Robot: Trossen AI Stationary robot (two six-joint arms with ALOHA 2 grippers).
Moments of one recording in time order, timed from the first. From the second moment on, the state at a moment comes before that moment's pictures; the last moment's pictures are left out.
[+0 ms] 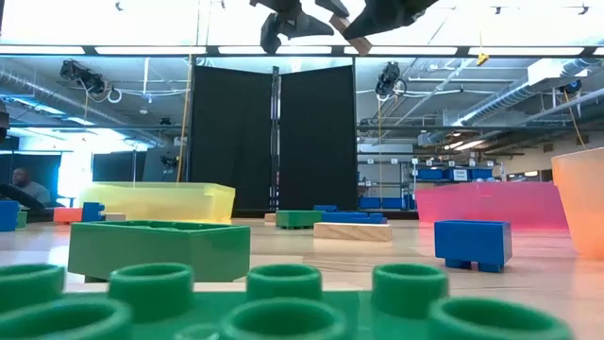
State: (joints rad) left arm 0.02 1.56 1.24 0.23 -0.53 -0.37; right arm 0.15 1.34 1.00 0.04 0.86 -0.30
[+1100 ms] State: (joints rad) left arm 0.25 1.42 1.23 -0.11 -0.42 -0.47; right arm 0.14 1.34 1.00 -0.08 0.92 -0.07
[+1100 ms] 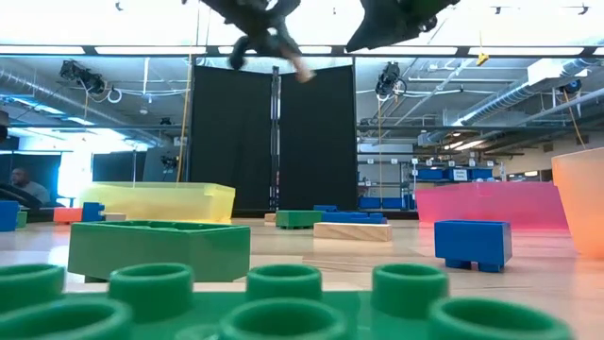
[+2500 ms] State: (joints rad) left arm 0.92 1.33 0.84 -0.44 0.25 -0.34; right arm -0.18 2.08 1.88 -1.08 0.17 0.77
